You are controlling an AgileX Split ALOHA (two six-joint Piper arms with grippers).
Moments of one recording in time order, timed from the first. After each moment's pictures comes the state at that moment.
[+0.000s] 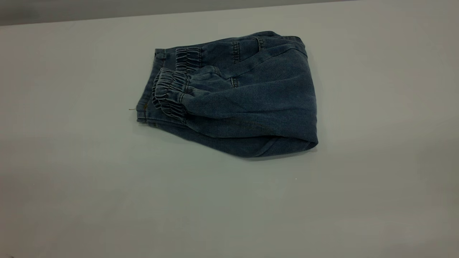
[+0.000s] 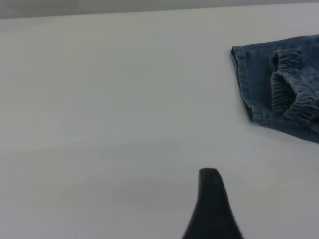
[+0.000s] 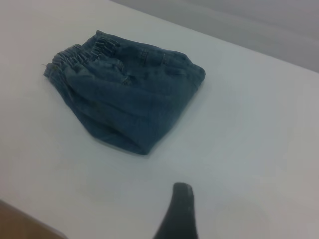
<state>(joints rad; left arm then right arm) 0.03 0.00 -0.51 -0.08 1.08 0.09 0.02 0.00 -0.51 0.29 1.10 -0.37</state>
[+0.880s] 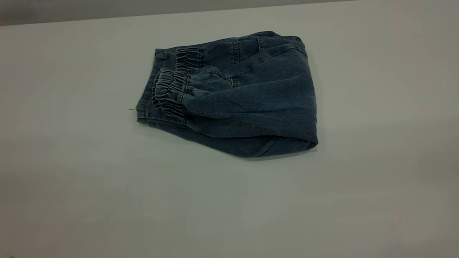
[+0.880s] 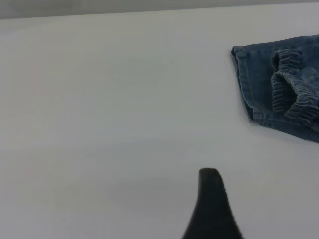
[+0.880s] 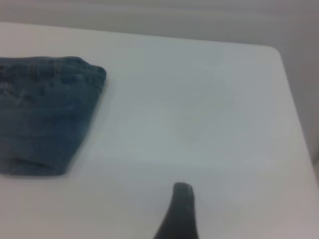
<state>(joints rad) 0.03 0.00 -0.51 -0.08 1.08 0.09 0.02 0.00 -0.51 -0.03 1.06 0.00</state>
